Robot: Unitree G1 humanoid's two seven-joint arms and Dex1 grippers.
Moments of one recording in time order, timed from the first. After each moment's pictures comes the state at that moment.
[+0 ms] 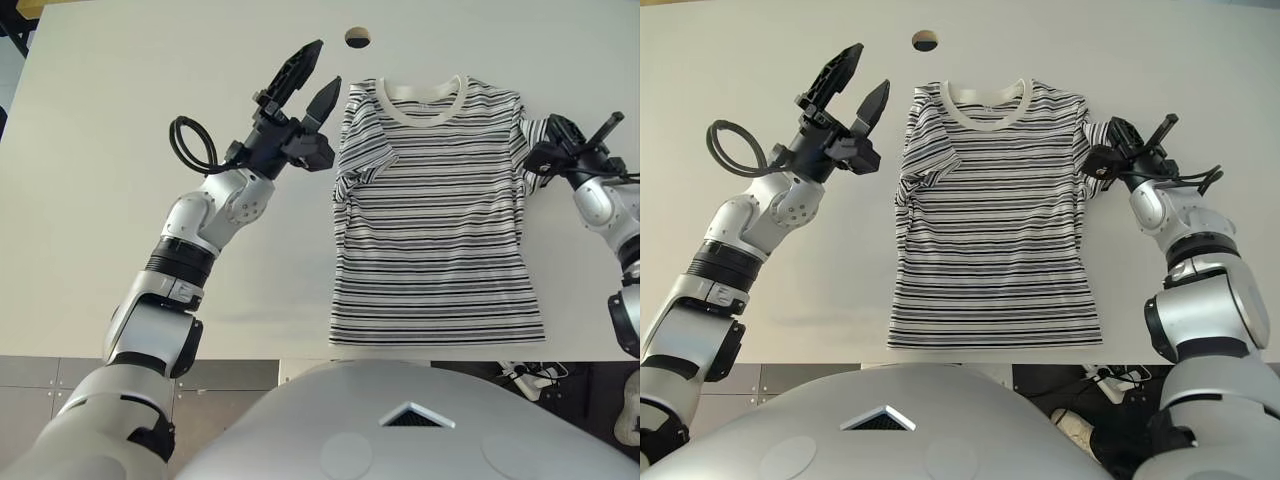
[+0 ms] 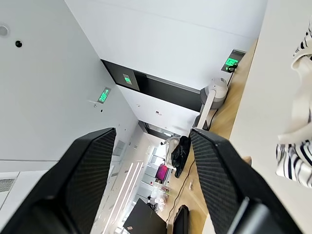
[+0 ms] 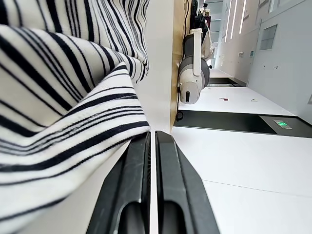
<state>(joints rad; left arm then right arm) -0.40 0.48 -0.39 0.45 0.80 -0.60 0.37 -0.61 -0.71 0.53 1.22 -0.72 -0.57 -0.31</state>
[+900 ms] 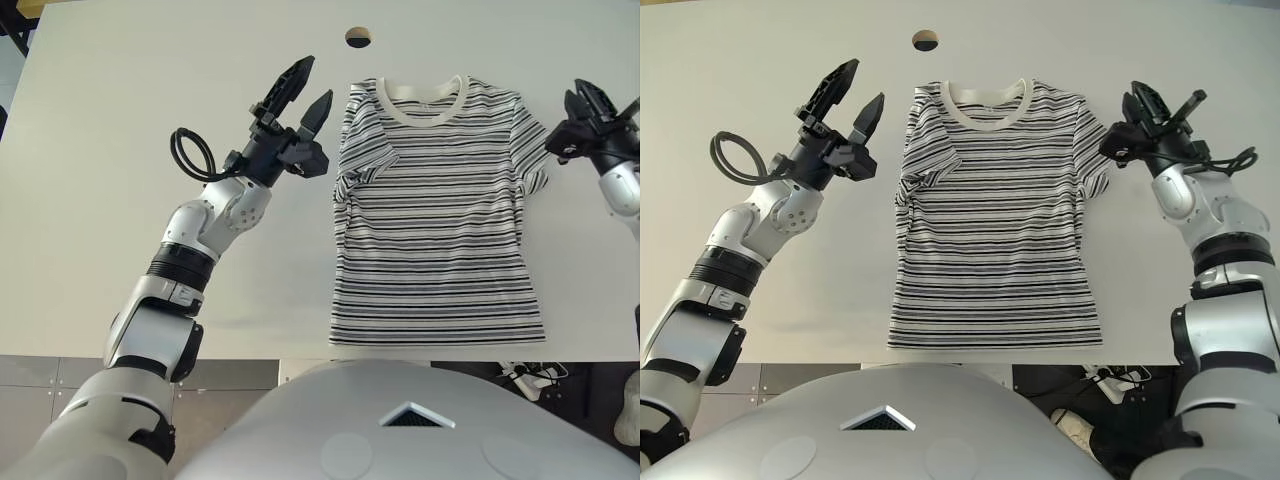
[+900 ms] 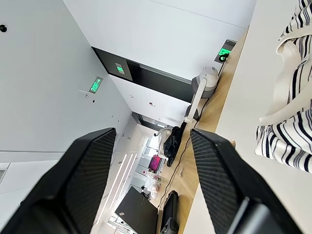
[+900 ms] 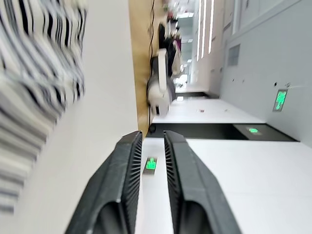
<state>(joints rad) -0.38 0.48 -0.39 0.49 0.80 -0.60 0.37 -0.55 -0.84 0.42 1.04 -0.70 -0.60 -0.26</state>
